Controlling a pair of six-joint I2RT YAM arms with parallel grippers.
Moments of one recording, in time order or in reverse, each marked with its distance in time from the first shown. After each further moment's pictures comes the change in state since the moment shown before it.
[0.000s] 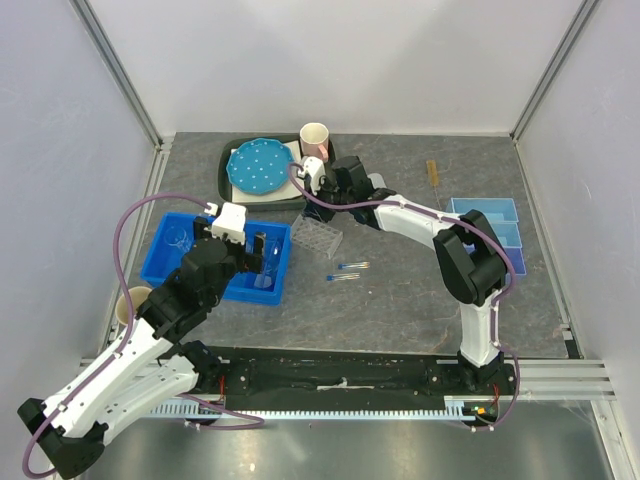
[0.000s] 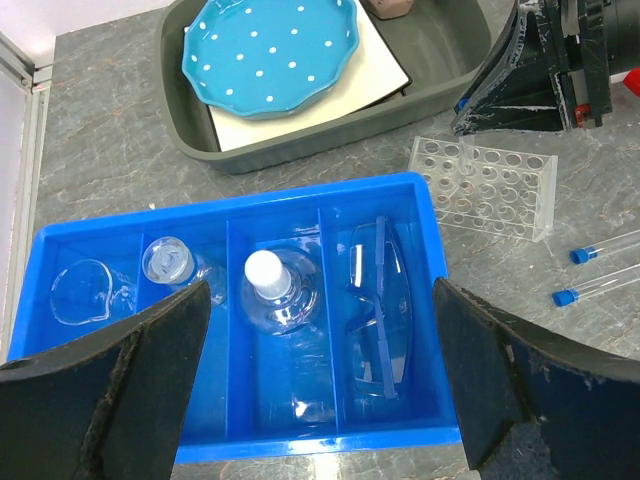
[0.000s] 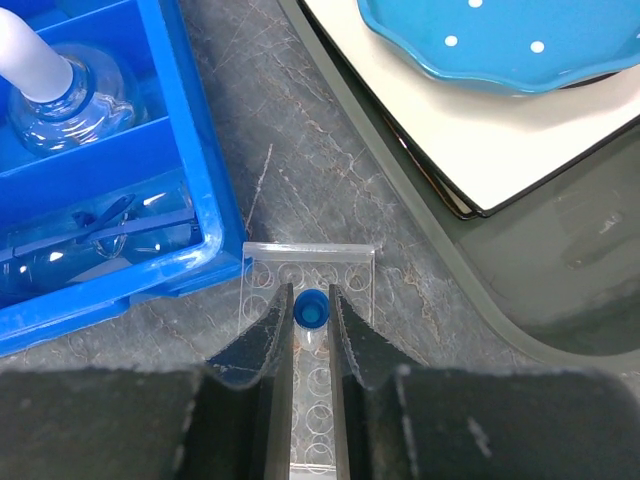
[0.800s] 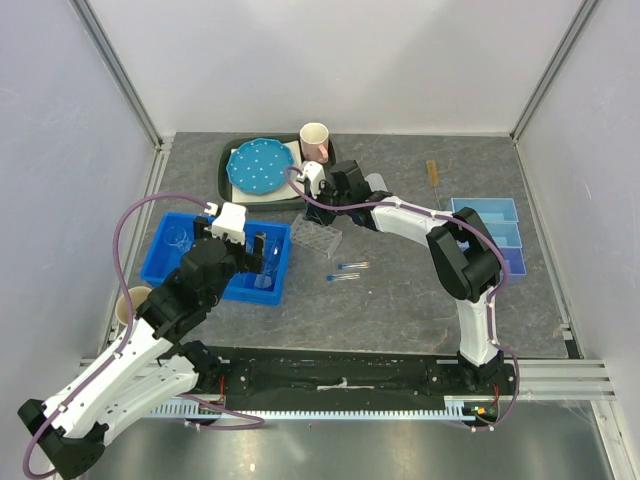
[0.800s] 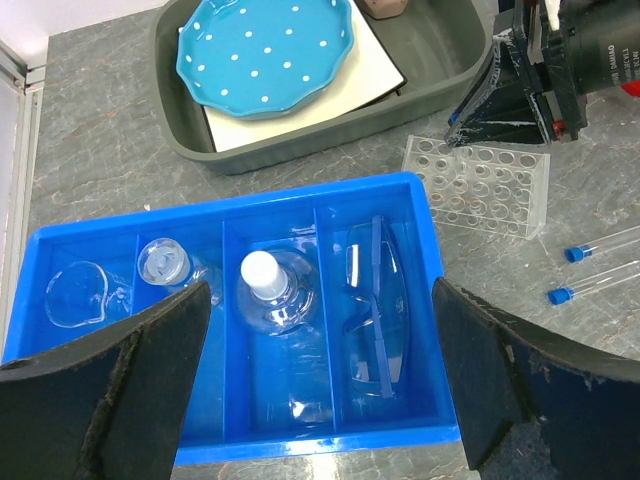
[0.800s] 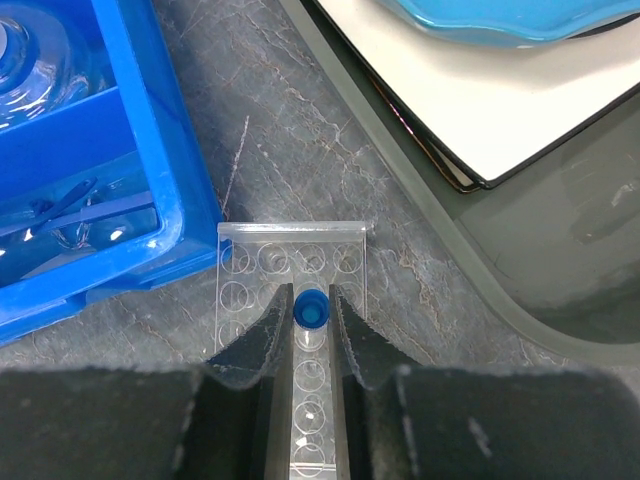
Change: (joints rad) left arm 0.007 -0.001 0.000 0.000 0.018 0.000; right arm 0.000 0.045 0.001 0.001 0.037 0.002
